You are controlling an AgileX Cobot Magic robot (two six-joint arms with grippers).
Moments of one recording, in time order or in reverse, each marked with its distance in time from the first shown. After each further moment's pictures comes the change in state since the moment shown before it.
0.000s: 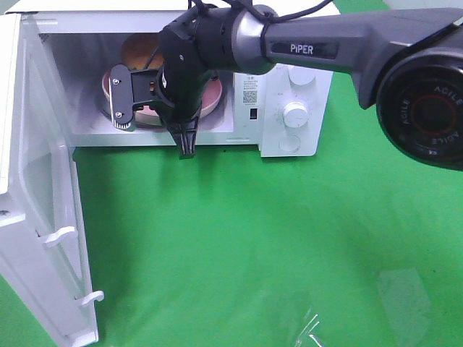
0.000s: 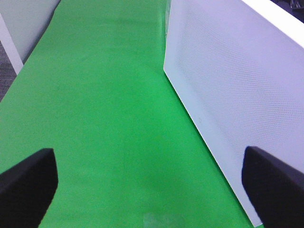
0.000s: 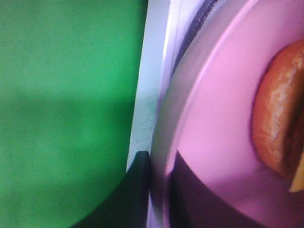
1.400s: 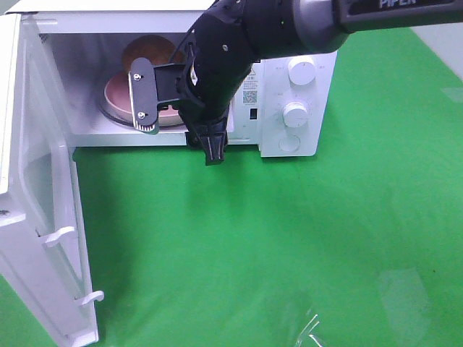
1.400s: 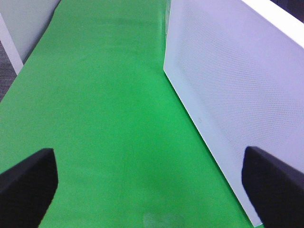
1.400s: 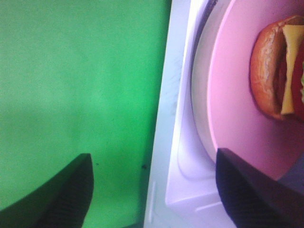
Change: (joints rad) left arm 0.000 0.000 0.000 0.000 0.000 0.000; right arm 0.000 -0.293 0.424 -0.023 -0.132 0.033
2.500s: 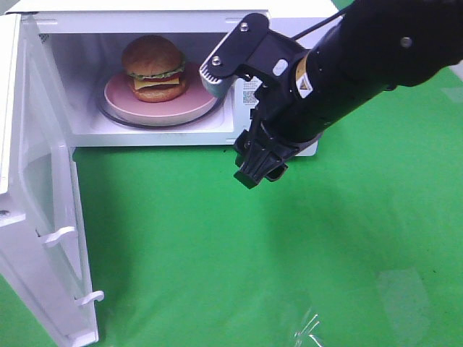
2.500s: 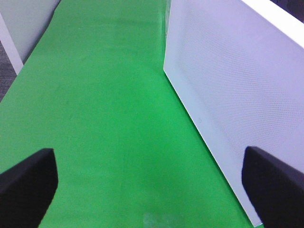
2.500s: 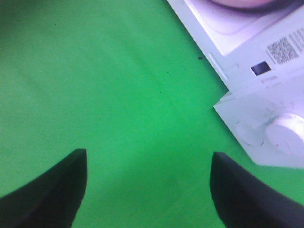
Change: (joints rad) left arm 0.000 0.000 0.000 0.000 0.000 0.000; right arm 0.000 -0.521 0.560 0.007 -0.042 0.841
